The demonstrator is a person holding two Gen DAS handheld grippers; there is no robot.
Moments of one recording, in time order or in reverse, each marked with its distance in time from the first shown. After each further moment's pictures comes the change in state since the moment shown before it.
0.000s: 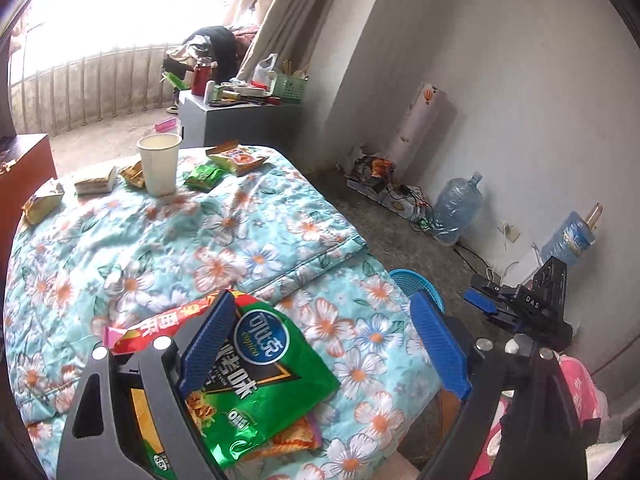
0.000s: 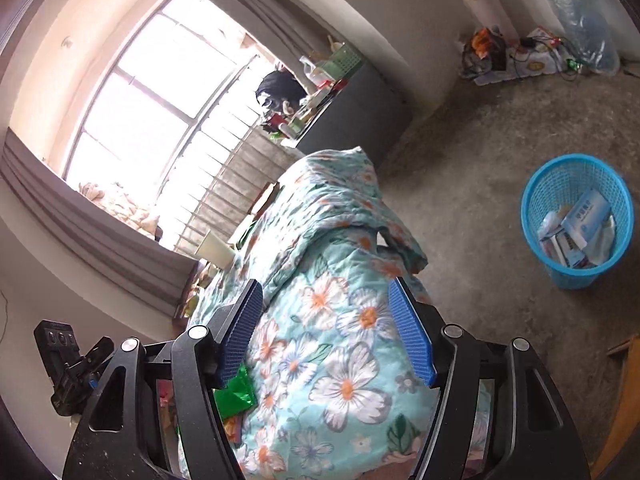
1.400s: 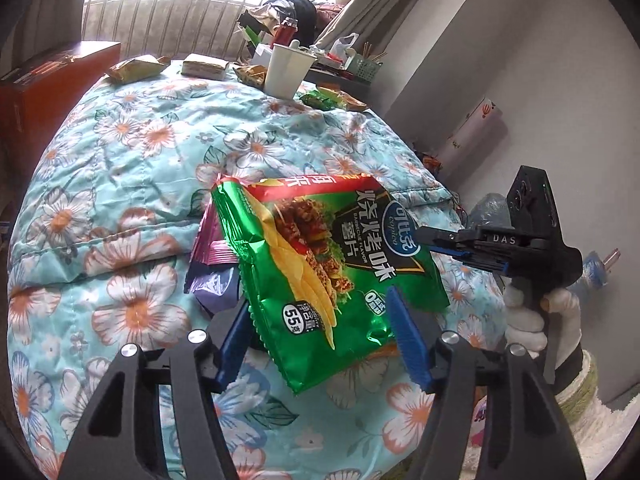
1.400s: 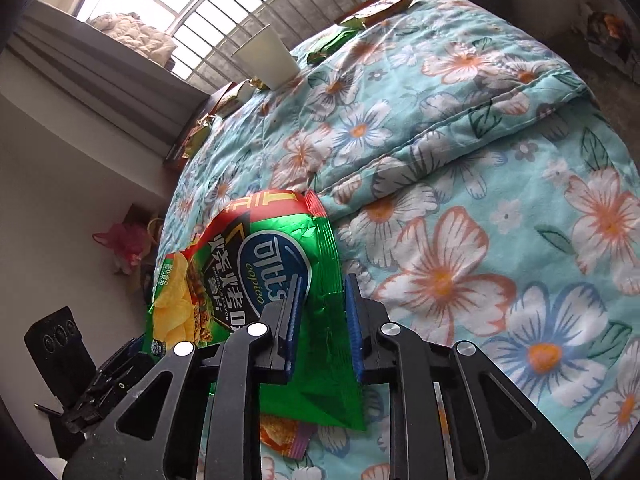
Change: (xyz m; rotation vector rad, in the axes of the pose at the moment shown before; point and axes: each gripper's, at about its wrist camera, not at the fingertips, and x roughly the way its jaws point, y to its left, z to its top) left arm -0.015 0.106 -0.107 -0.209 0.032 0.047; right arm 0.159 0.144 -0.087 -0.281 0.497 -0.030
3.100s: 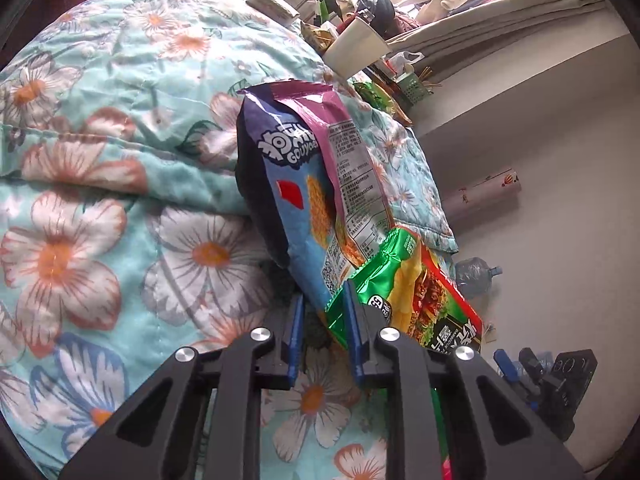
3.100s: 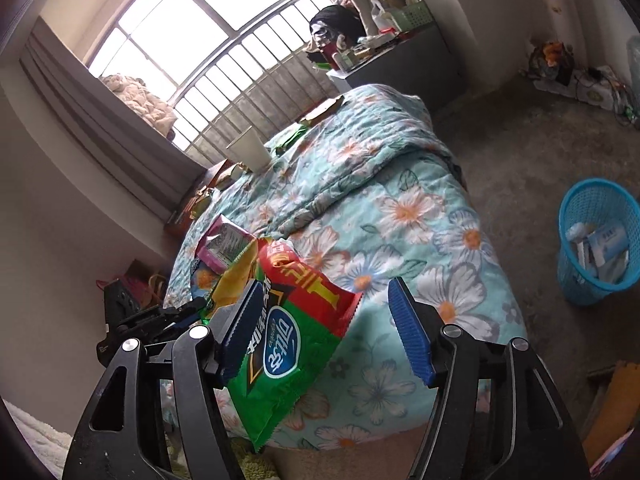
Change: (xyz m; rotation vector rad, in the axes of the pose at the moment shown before) left arm 0.044 0.027 -0.004 -0.402 0.026 -0.071; right arm -0.132 -0.044 -0.038 -0.012 -0.258 -0.006
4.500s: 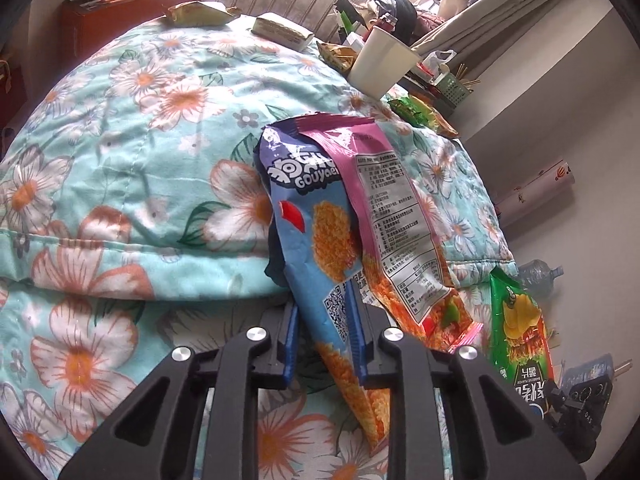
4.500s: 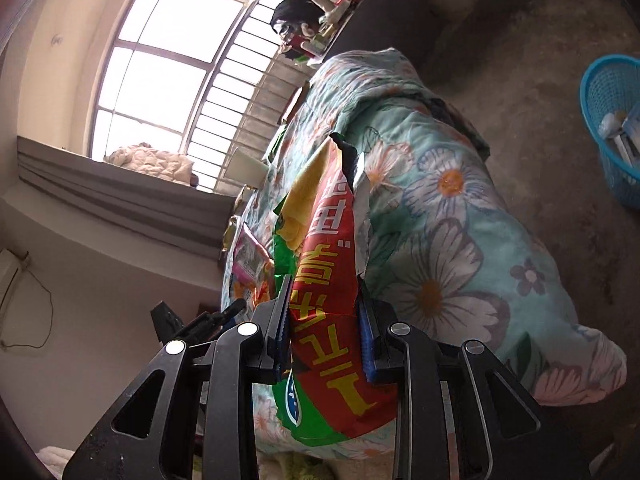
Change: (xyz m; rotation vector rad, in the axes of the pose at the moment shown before) left arm 0.025 -0.017 0.034 0.083 -0.059 0.235; right arm -0.002 -0.079 -0.041 0.390 0.017 0.224
